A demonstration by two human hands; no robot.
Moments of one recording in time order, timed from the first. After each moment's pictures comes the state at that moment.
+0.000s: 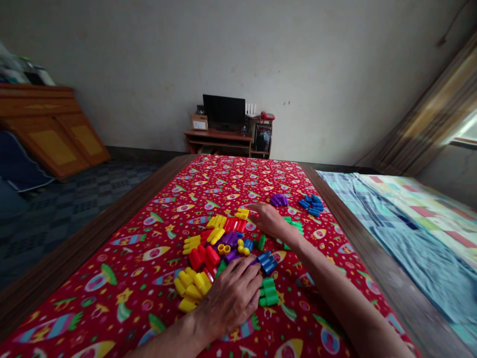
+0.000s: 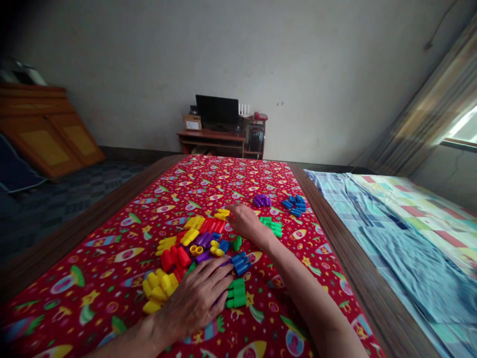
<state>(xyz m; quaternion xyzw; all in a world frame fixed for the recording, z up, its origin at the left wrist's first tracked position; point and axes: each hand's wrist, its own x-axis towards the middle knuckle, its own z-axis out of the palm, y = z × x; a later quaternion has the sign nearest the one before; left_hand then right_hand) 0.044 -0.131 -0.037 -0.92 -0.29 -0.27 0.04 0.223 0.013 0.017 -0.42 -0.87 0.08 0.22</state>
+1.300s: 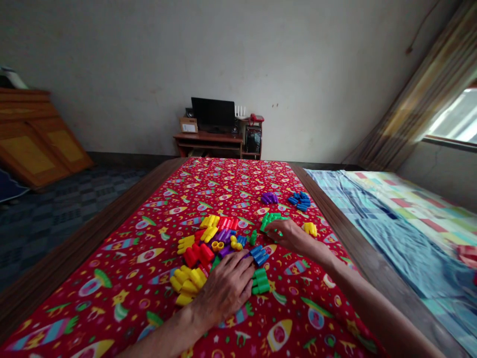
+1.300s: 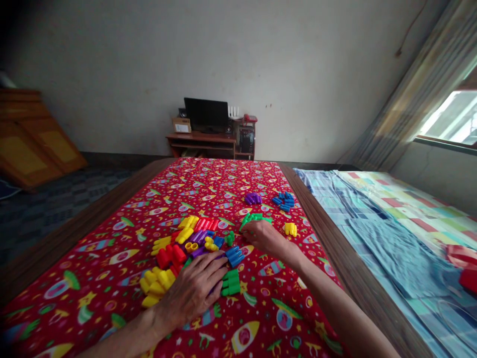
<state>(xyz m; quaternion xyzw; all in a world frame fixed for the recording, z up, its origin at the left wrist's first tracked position) 0.042 -0.127 -0.033 -0.93 -0.27 -0.26 0.05 0.290 -0.069 0.026 -0.42 -0.86 0.15 0.22</state>
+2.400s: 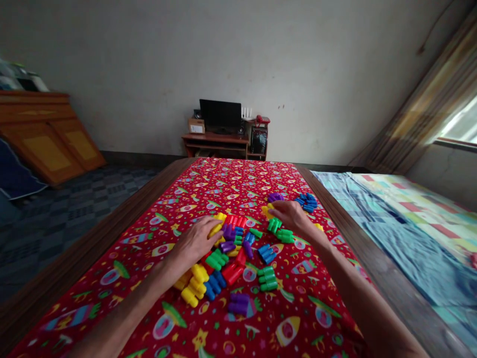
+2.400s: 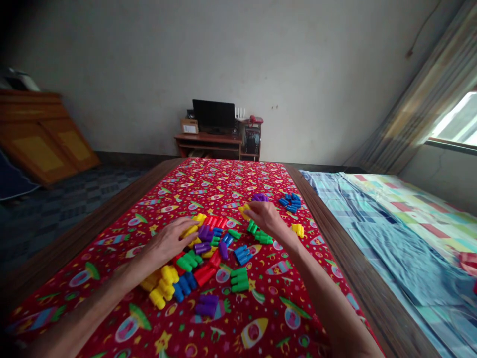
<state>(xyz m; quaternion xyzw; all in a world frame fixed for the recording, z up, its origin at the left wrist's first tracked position) -0.038 -0.042 0.003 -0.85 -0.46 -0.26 0.02 0.268 -0.042 0.046 -0.51 -0.80 0.11 0.31</state>
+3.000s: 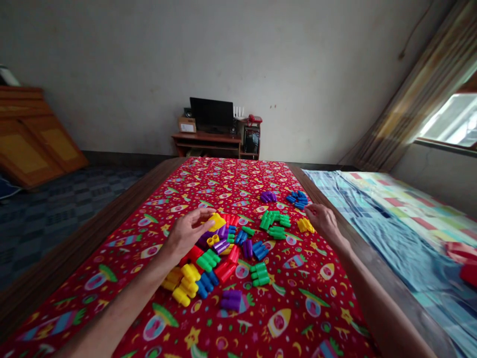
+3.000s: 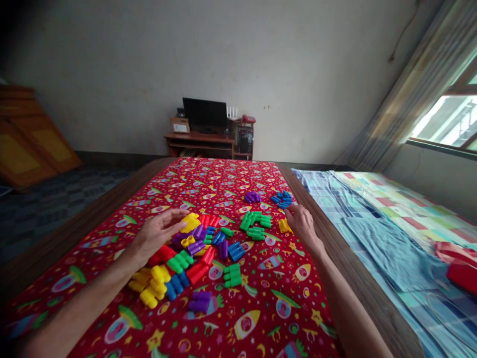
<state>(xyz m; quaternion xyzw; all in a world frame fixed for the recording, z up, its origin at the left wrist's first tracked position) -0.024 -0.046 0.023 -0.64 -0.45 -0.47 -0.40 0.368 -0.070 0.017 -0.69 -0.63 -0.06 0.35</state>
